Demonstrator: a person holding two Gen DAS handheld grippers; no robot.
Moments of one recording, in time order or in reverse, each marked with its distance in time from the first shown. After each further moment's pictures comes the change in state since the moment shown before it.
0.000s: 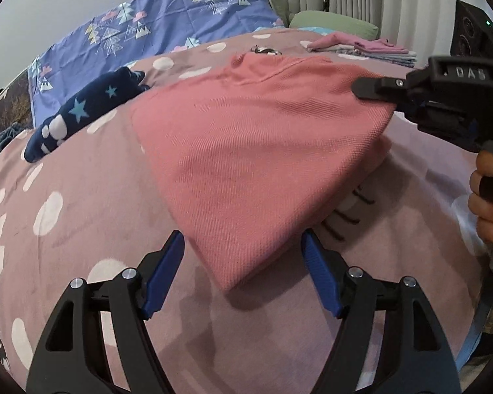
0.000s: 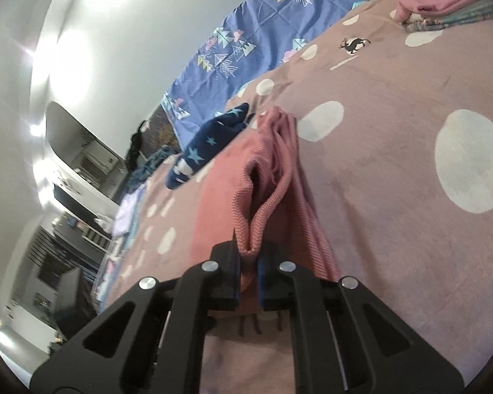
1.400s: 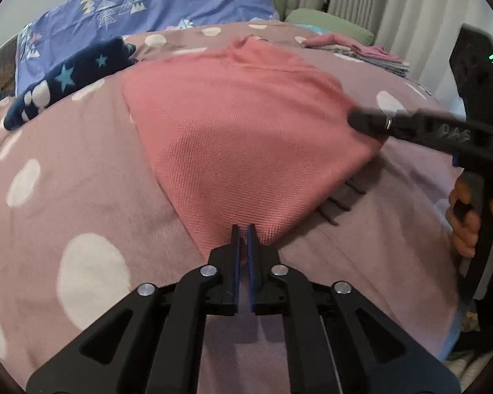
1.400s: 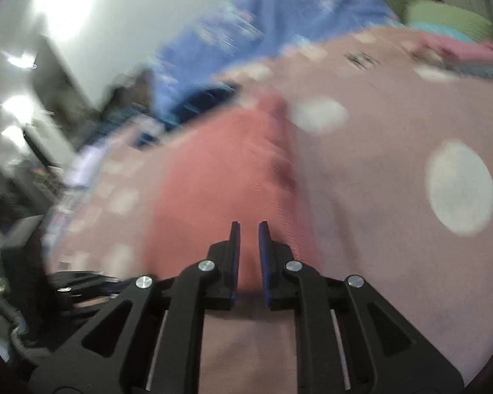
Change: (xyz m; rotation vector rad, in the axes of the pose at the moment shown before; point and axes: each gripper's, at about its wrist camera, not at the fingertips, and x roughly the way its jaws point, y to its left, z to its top) left arm 0.010 0.026 -0.017 -0.097 0.031 -0.150; right arm 0.022 0.007 -0.022 -0.243 0.102 -0.333
